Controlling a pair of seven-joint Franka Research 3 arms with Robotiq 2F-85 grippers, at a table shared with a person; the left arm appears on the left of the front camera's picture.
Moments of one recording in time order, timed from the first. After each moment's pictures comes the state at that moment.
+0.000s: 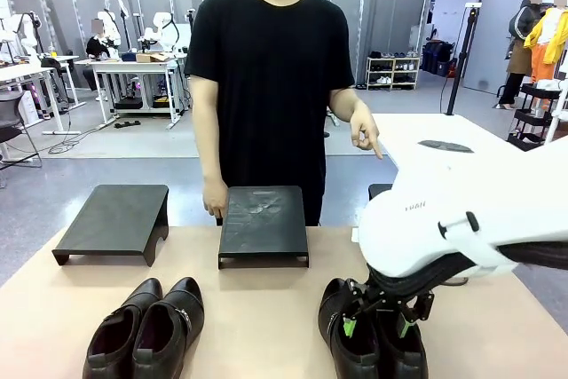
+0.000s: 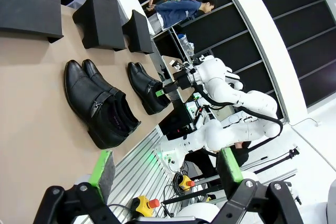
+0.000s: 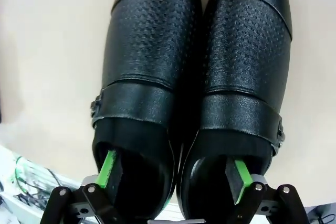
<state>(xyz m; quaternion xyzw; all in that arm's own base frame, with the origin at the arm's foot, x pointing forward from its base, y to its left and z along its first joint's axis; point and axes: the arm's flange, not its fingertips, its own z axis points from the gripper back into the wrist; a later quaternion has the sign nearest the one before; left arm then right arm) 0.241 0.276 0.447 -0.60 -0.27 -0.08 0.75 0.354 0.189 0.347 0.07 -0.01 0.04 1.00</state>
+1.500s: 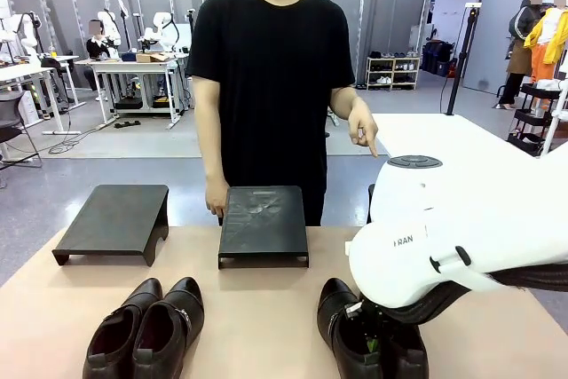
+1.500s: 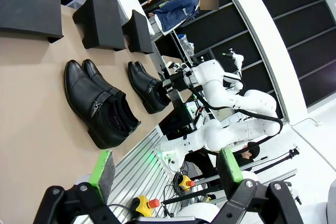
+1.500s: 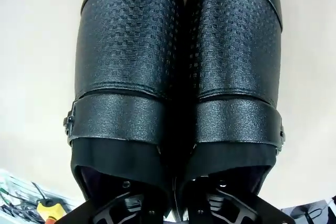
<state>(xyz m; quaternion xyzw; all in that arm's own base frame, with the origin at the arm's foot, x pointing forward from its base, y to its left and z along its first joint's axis) 0.241 0.276 0.447 -0.60 -0.27 -0.08 0.75 0.352 0.199 0.338 0.02 -0.02 0.04 1.00</state>
